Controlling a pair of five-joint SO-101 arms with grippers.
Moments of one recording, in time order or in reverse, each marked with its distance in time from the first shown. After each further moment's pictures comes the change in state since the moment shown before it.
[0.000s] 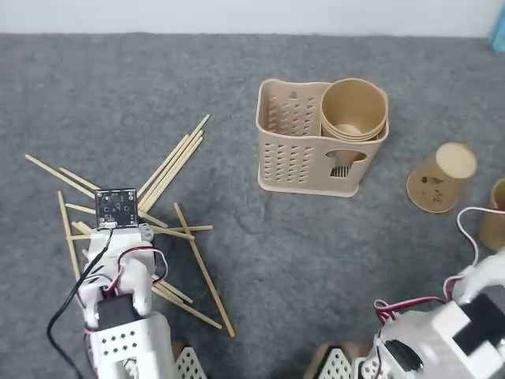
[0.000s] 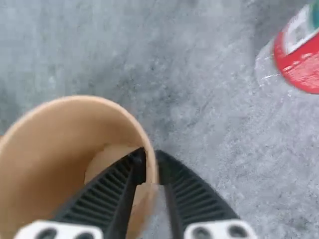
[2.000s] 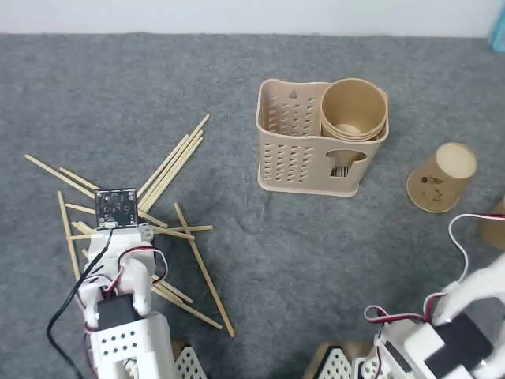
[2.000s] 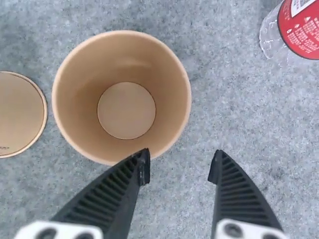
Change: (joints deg) left arm 0.0 0.0 0.0 0.0 0.0; right arm 0.8 -10.3 -2.2 20.0 3.7
